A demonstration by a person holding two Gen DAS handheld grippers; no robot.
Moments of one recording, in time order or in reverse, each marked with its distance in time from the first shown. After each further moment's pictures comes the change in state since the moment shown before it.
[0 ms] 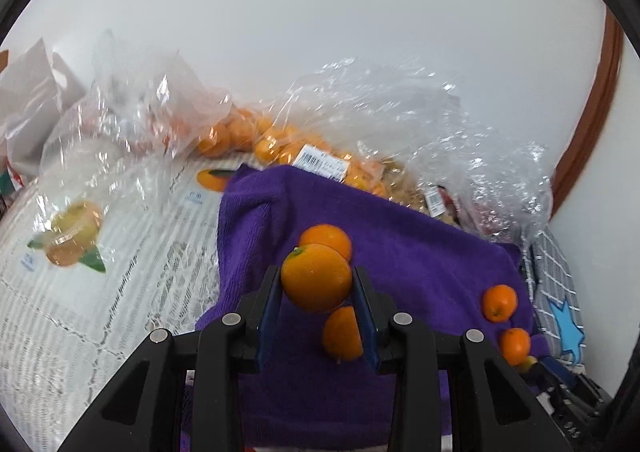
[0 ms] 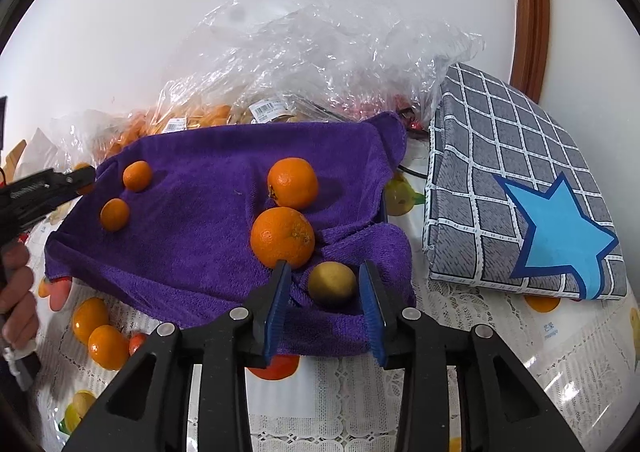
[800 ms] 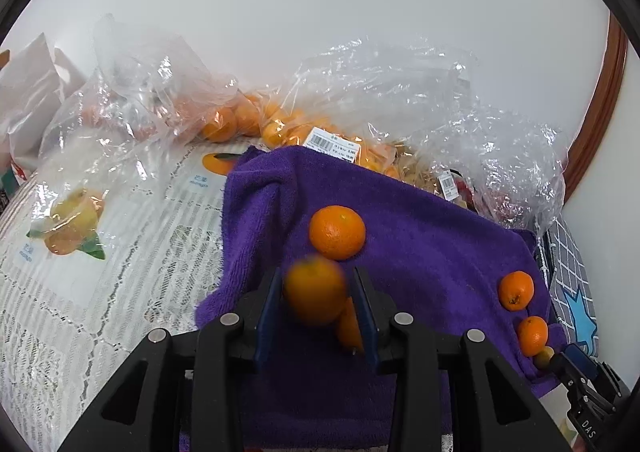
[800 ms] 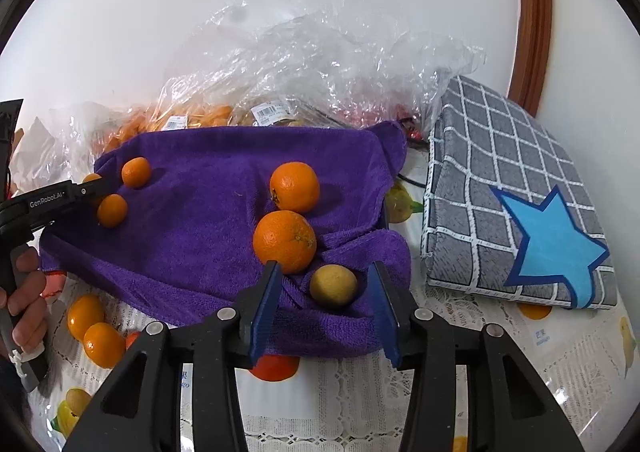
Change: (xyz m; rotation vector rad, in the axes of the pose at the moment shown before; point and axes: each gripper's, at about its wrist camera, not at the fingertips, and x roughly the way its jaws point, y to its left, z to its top) left arm 0.006 0.000 -0.003 0.010 0.015 0.033; right arm -0.003 0.007 0.000 -0.047 -0.031 -0.043
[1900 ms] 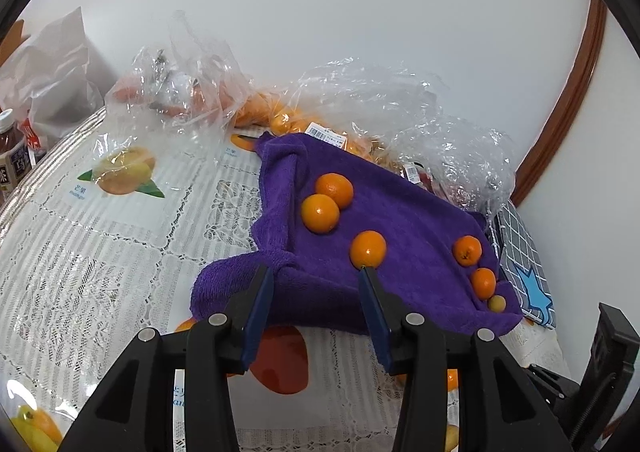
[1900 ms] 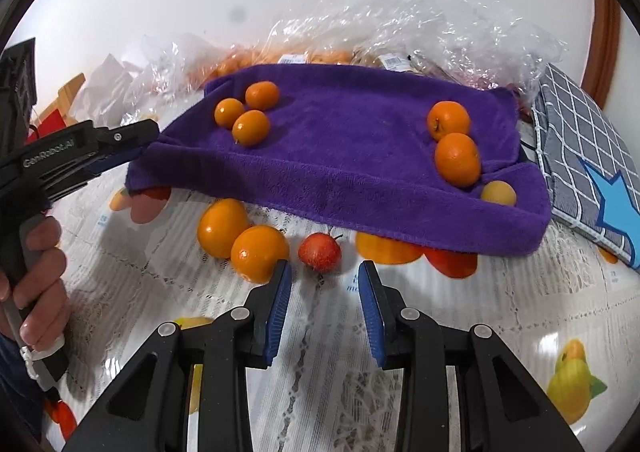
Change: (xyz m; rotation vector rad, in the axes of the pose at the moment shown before) left arm -0.076 0.041 -0.039 -0.042 0.005 -0.134; right arm -0.022 0.092 -0.045 -0.115 0.142 0.194
